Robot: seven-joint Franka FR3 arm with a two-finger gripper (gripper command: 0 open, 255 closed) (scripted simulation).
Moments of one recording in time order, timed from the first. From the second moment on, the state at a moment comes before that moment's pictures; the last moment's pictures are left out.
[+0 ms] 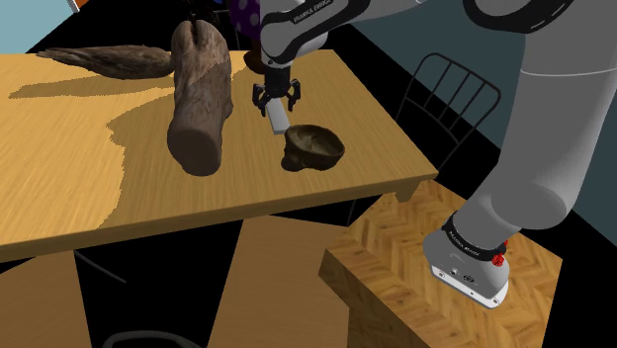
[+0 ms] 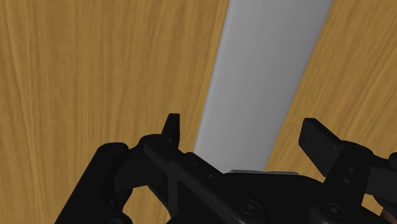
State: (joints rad) arm 0.05 0.41 0.11 -1.77 -0.03 2.18 0.48
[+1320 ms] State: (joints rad) arm 0.05 0.39 0.11 -1.75 -0.02 2.14 0.48
